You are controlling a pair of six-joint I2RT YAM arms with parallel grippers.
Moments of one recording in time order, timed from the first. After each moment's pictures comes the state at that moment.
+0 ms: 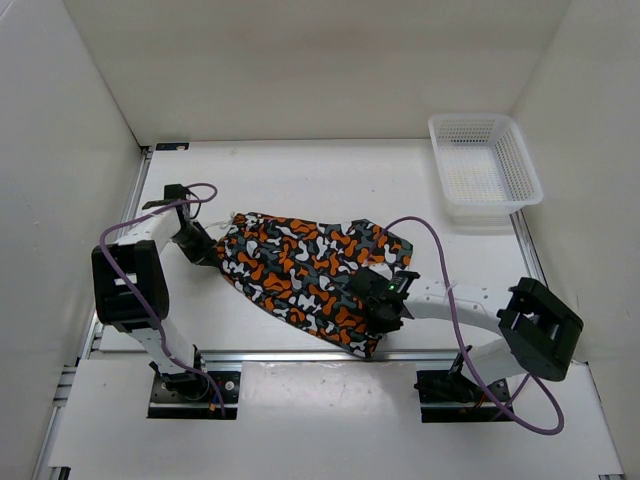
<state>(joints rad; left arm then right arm) 0.10 1.70 1.11 -0.78 0.15 -0.56 1.02 1.41 0.74 -0.70 0.18 0.78</state>
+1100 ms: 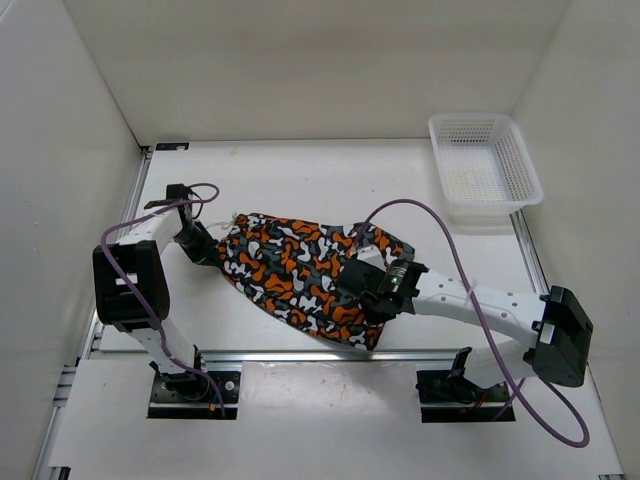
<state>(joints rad) 0.09 1.70 1.11 -0.78 0.15 -0.57 1.13 1.34 1.01 -1.00 0.33 0.73</state>
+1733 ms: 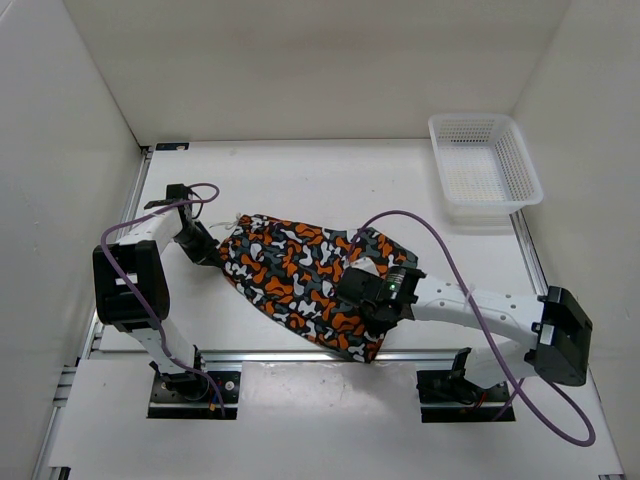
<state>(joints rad) 0.09 1.70 1.11 -0.78 0.15 -0.57 1.18 1.34 0.98 -1.02 0.24 0.66</state>
